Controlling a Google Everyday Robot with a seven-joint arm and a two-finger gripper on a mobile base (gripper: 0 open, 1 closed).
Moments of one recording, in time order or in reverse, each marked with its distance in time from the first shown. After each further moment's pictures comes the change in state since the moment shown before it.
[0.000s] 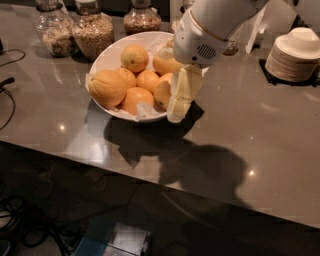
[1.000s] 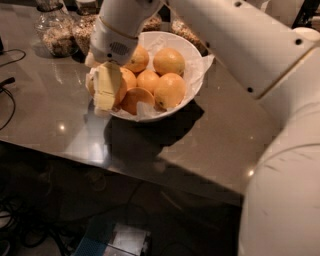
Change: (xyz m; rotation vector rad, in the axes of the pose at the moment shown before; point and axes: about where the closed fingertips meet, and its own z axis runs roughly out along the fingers) arm -0.128 -0.028 0.095 -0.213 -0.070 -0.149
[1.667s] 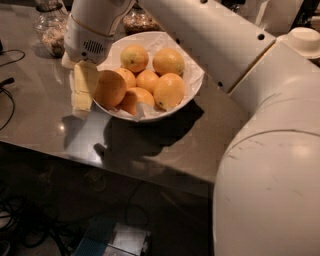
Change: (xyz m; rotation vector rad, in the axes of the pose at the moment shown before) arm -0.044 -0.008 0.022 -0.041 -0.002 -0.072
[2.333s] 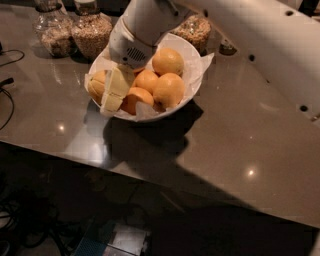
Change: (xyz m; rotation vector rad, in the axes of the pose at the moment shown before) arm 0.056 0.010 -0.038 0.218 -0.096 0.159
